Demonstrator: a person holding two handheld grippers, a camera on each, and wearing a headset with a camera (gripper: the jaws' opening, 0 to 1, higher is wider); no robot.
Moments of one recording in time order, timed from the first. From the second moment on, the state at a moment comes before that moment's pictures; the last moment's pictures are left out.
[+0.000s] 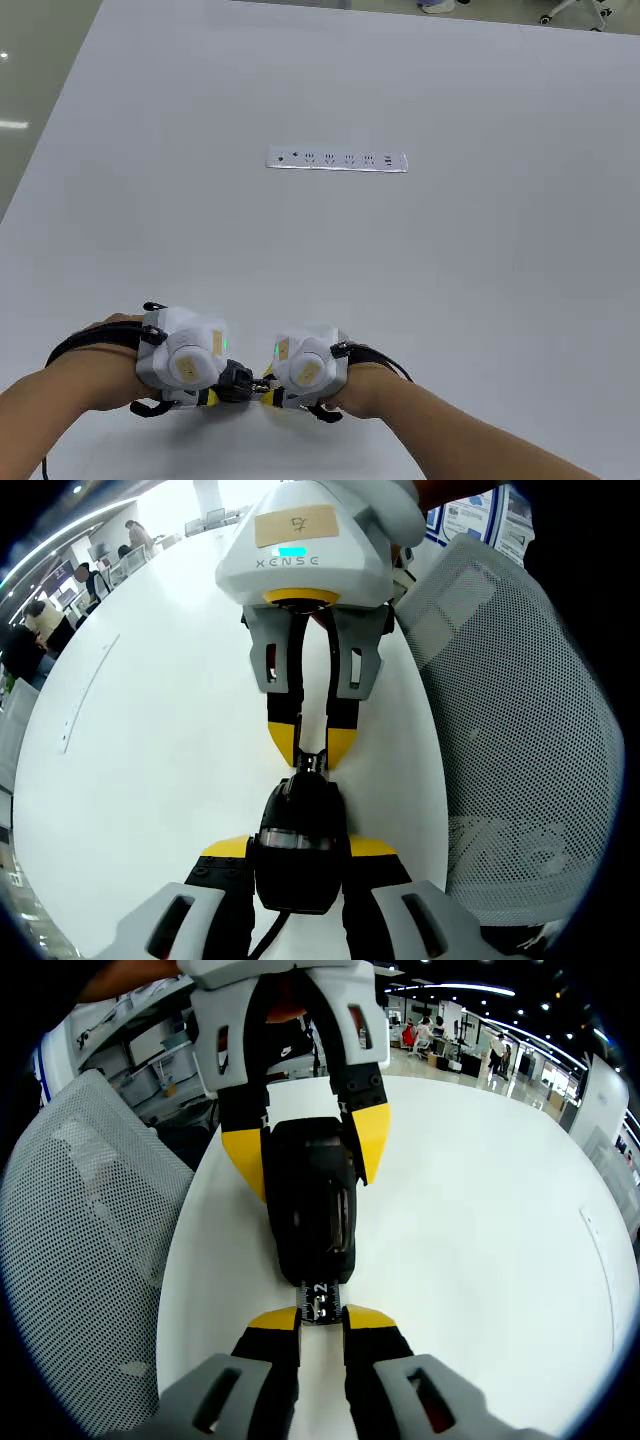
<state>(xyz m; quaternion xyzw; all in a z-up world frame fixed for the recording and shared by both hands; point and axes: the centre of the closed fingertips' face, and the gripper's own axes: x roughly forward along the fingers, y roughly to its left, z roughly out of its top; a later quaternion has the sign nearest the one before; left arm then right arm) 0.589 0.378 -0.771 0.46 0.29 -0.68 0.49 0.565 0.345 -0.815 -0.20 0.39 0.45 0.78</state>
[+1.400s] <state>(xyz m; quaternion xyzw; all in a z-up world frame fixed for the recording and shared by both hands) 0.590 0.383 -0.768 0.46 0.29 -0.67 0.50 0.564 0.340 -0.806 -0.19 0.38 0.45 0.79</state>
